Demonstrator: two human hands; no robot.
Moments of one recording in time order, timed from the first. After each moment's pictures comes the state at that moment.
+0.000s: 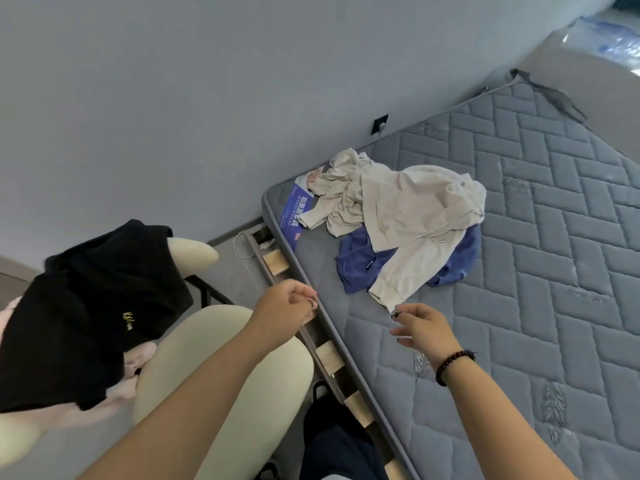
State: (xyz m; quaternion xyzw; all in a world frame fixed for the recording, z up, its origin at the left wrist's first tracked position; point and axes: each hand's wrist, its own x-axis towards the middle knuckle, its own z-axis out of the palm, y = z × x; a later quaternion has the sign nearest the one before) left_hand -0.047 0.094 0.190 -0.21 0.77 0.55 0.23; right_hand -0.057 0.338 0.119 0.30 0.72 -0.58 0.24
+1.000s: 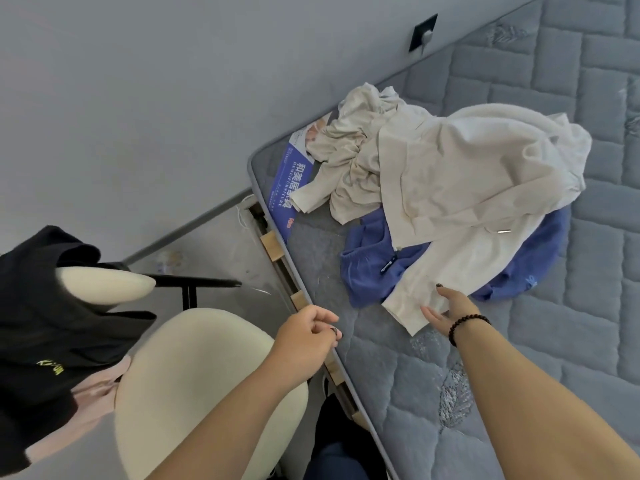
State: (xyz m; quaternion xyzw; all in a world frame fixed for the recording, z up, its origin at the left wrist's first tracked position) left_hand -0.168 0.175 0.032 -0.32 0.75 0.48 0.33; right_hand -0.243 0.420 -0.116 0.61 0.36 -0.67 0.21
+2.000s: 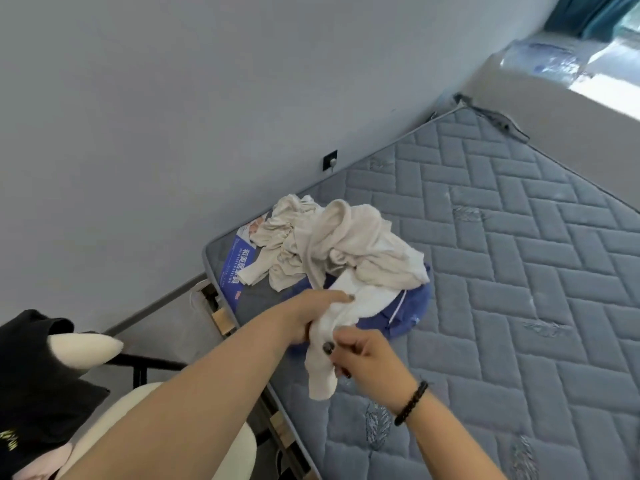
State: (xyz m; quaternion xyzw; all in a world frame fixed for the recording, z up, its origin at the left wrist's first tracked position) left_hand -0.235 0.284 0.158 -0.25 0.60 0.60 0.47; right_hand -0.148 0.412 0.166 -0.03 0.73 -0.64 0.23
